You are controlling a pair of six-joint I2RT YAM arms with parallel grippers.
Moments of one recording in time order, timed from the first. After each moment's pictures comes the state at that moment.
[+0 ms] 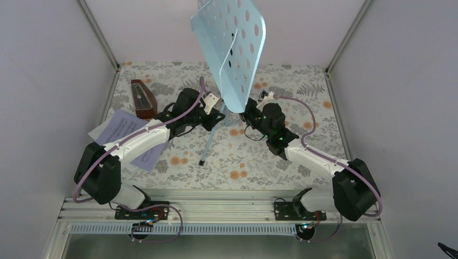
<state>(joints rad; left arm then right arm) -0.60 1.46 1.03 -0.16 0.37 -0.06 0.63 1.30 0.74 0.46 -0.05 1.28</state>
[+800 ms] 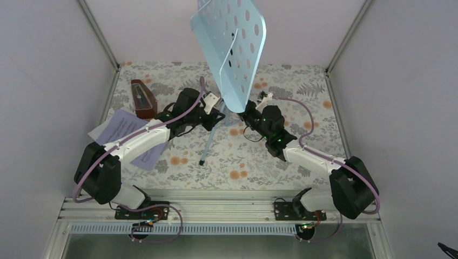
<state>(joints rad) -0.60 1.46 1.03 -0.16 0.36 -0.06 0.64 1.33 0.70 0.56 -0.06 1.26</state>
